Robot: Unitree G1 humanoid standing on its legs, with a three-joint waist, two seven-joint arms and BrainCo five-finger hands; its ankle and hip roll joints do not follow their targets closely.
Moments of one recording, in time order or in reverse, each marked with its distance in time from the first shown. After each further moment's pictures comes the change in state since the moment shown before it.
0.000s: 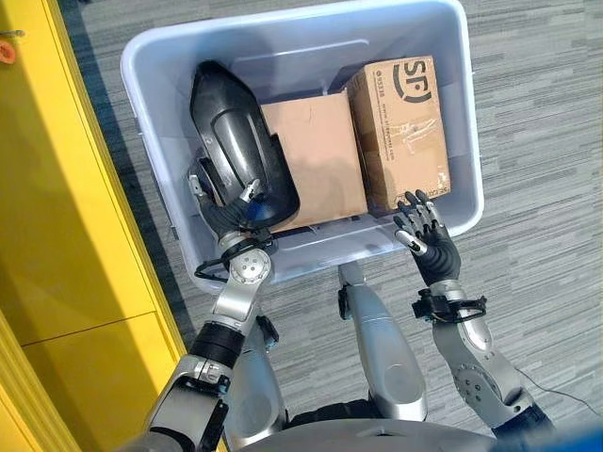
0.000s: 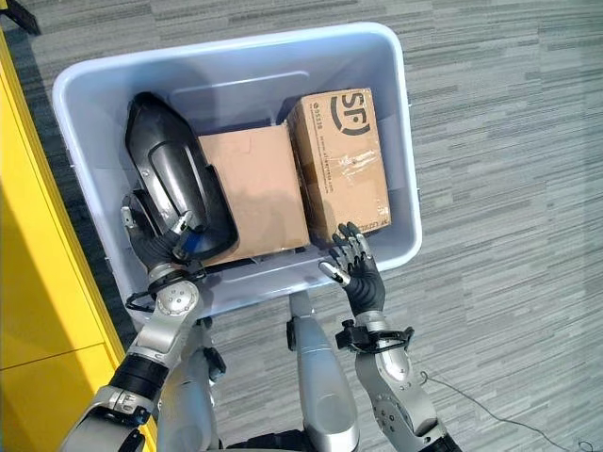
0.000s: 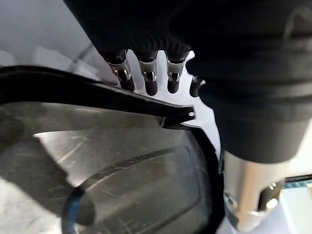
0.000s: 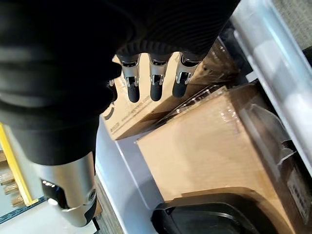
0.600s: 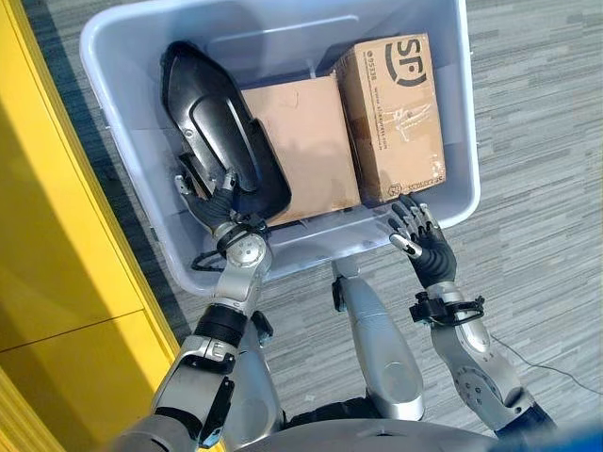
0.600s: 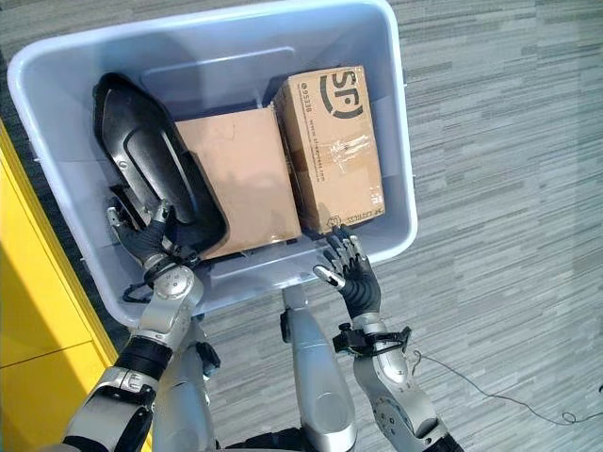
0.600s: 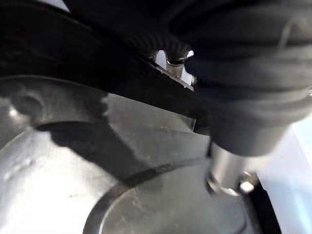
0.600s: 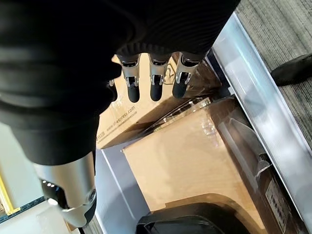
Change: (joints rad) left arm -0.101 -0.009 0.064 0.110 -0.147 -0.063 0.068; right arm -0.006 -0.031 0.030 -0.013 0.000 -0.006 -0.011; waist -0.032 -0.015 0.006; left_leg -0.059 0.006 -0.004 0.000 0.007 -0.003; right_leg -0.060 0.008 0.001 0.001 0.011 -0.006
